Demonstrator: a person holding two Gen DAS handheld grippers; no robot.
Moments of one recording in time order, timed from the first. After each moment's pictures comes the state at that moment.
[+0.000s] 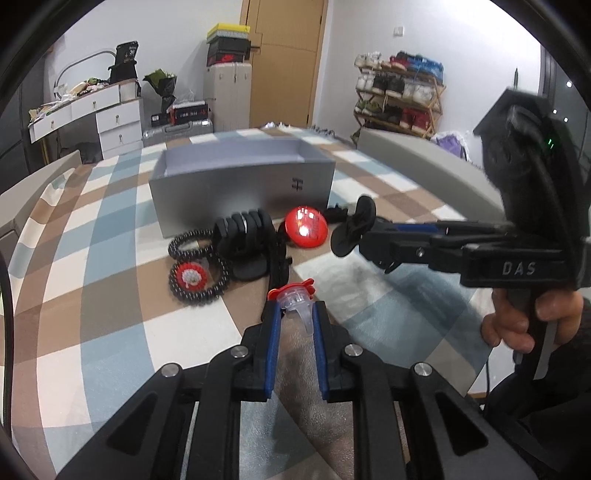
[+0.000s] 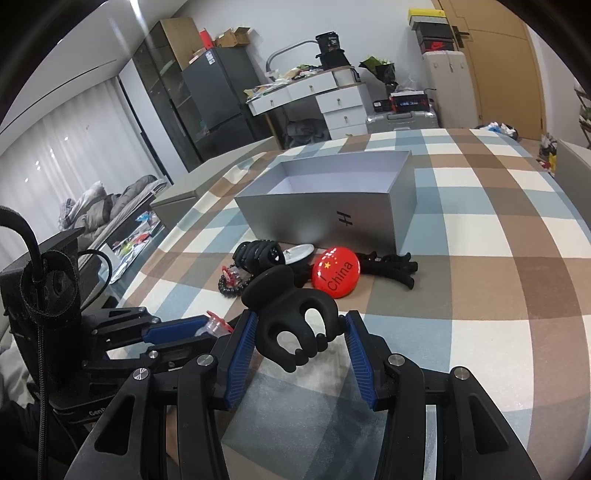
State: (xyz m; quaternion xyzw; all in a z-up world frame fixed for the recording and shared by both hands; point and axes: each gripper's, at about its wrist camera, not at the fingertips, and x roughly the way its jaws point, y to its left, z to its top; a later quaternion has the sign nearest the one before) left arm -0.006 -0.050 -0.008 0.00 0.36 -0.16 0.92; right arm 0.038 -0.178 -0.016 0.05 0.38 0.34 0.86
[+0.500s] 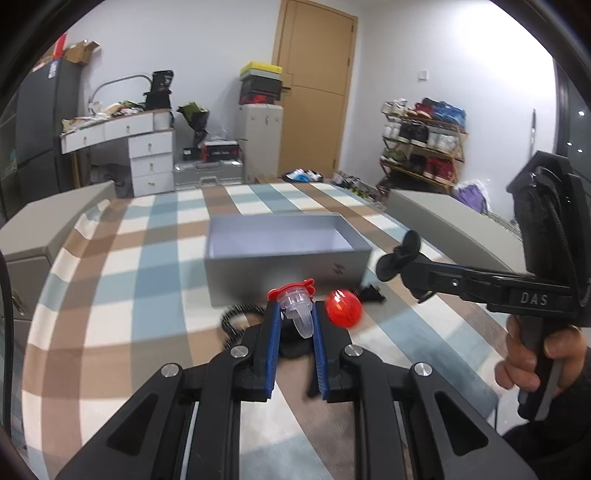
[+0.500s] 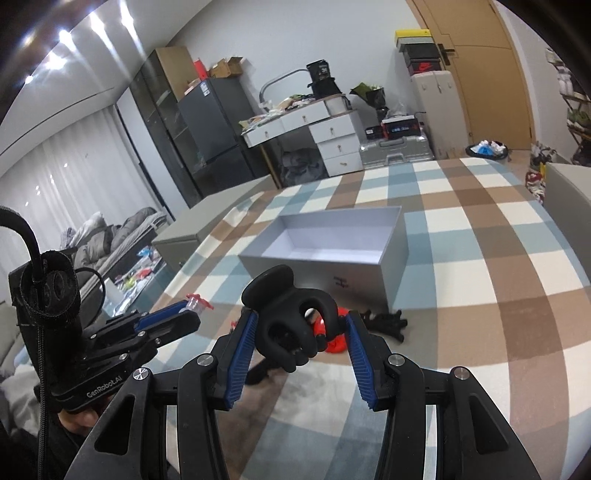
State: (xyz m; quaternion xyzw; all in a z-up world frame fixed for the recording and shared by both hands) left arm 0.018 -0.028 0.024 -0.02 0.28 -0.10 0.95; right arm 0.056 -0.184 0.023 0.10 0.34 0.32 0.88
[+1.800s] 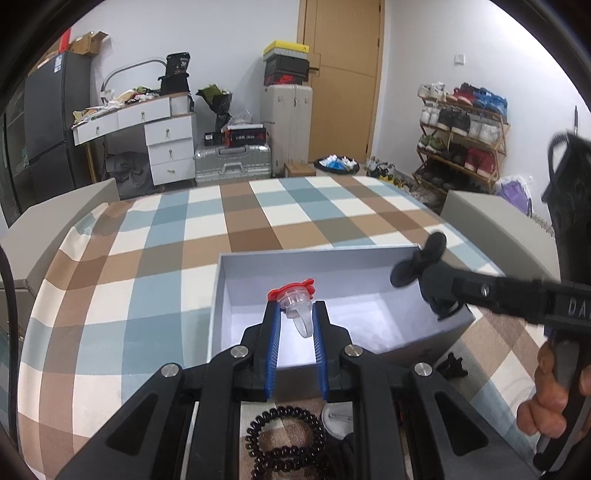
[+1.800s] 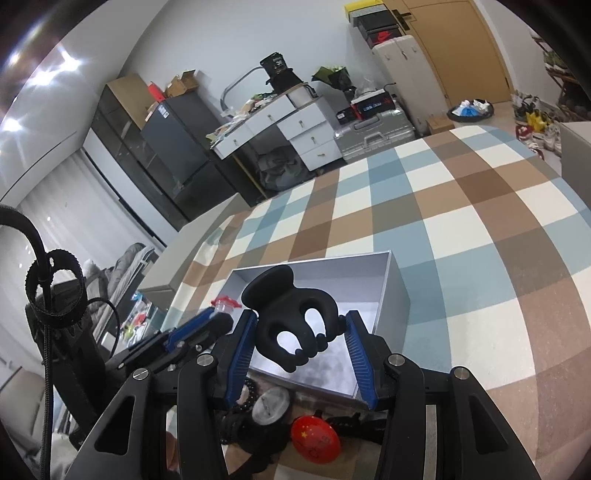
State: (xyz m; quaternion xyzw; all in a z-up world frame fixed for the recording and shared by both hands) left arm 0.106 -0.026 0.011 -0.01 0.32 -0.05 0.94; right arm 0.151 -0.173 0.012 0.18 0.38 0.30 0.86
